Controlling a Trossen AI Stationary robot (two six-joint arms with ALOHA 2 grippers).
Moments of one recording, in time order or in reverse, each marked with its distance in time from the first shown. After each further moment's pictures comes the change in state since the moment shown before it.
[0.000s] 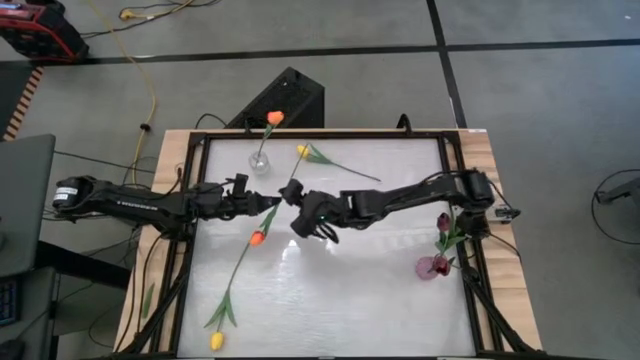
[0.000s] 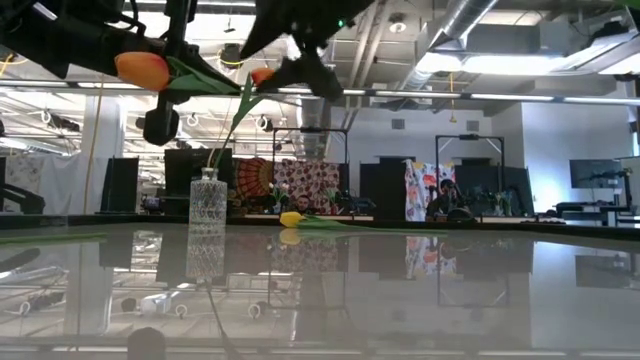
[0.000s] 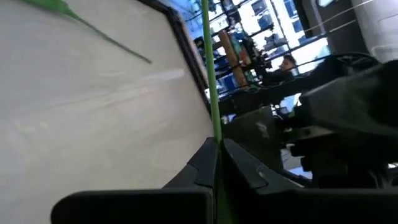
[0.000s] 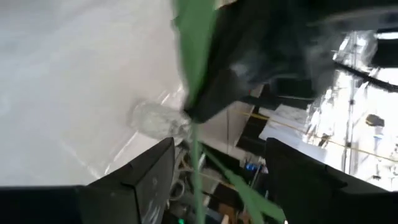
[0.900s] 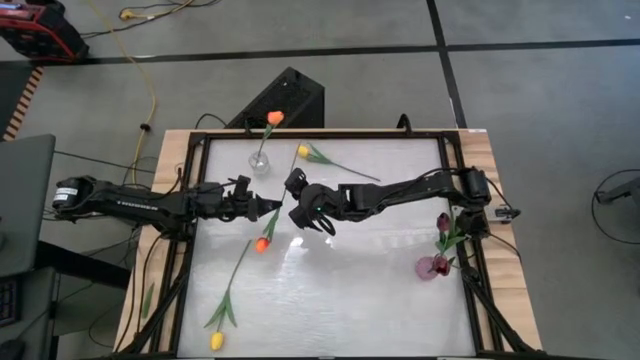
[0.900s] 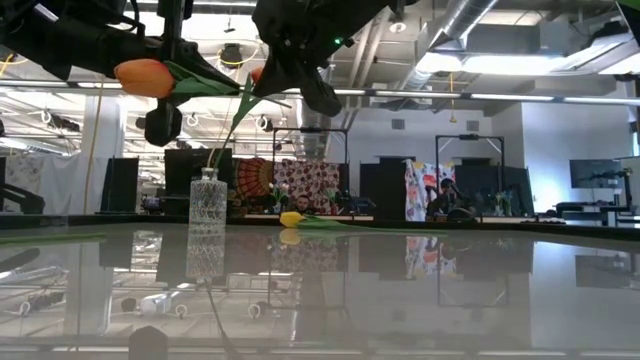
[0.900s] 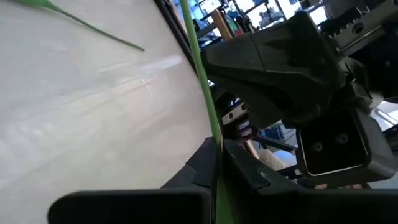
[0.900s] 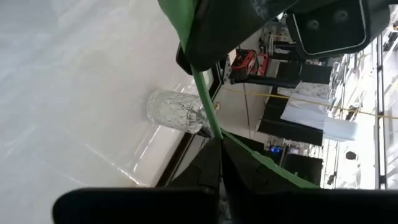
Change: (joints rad) left arm 0.006 0.001 0.000 -0.012 0.088 0.098; right arm -0.044 0.022 -0.001 -0.020 -0.005 0.159
